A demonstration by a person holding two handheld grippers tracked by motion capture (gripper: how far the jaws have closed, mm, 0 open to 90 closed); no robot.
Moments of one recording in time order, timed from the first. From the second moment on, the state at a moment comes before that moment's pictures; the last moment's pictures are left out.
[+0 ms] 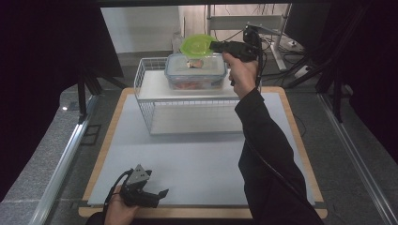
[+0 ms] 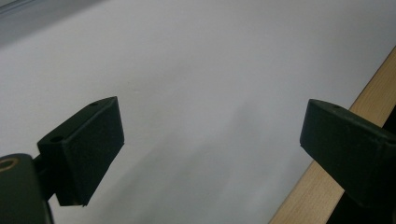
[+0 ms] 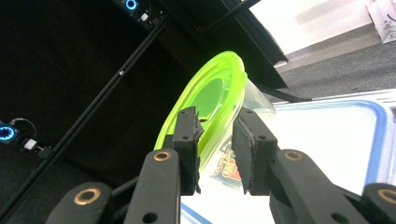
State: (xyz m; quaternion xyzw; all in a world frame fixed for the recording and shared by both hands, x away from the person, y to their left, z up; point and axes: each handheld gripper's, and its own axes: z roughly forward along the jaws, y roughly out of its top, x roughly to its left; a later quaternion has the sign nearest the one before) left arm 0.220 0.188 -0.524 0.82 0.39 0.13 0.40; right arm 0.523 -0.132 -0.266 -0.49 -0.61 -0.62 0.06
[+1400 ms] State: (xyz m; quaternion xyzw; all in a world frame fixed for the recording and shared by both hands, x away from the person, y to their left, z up) left arm 0.220 0.187 -0.525 0.82 0.39 0.13 0.39; right arm 0.481 -0.130 -0.270 -0.42 -0.69 -0.59 -0.02
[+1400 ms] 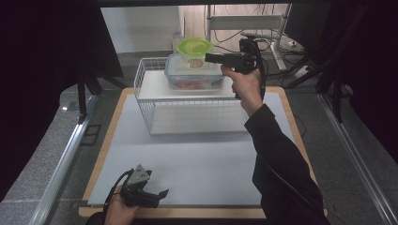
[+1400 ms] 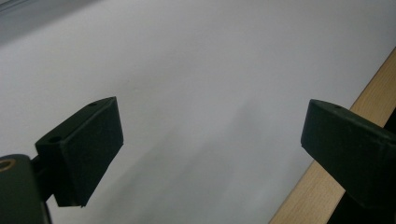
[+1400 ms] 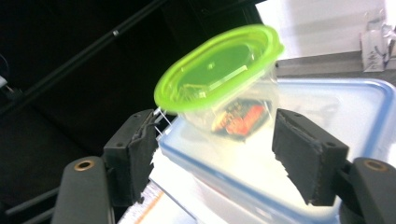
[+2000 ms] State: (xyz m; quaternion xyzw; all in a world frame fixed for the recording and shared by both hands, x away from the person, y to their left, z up) left arm 0.221 0.187 -0.525 0.82 0.39 0.12 0.40; right arm 0.433 -0.163 -0.306 -0.37 -0.73 -0.57 -0.07
